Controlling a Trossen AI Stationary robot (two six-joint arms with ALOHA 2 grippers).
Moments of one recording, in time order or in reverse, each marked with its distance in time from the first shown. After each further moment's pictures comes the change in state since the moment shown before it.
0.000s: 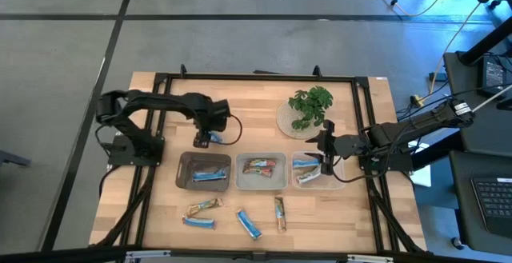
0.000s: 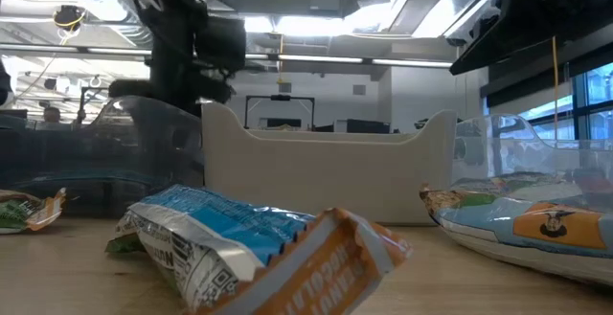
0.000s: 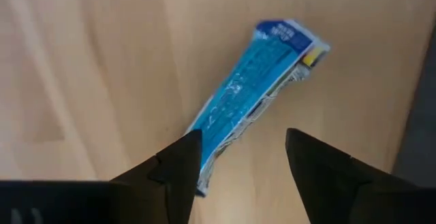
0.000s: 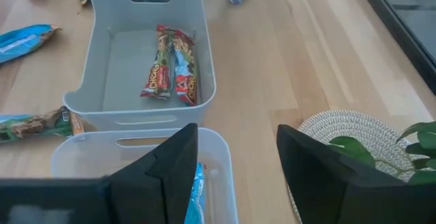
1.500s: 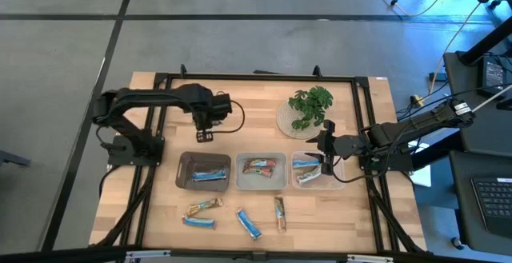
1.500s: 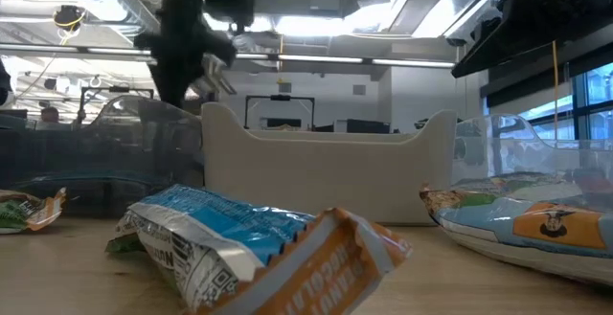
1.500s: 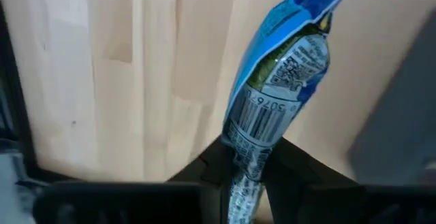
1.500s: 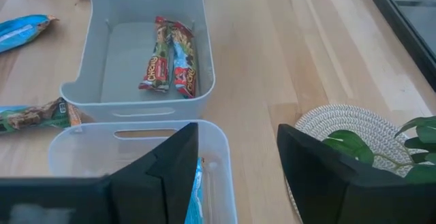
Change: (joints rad) left arm -0.057 -0.037 0.268 -0.339 -0.116 -0.351; right arm 0.000 0.000 0.000 -0.022 0.001 -0.004
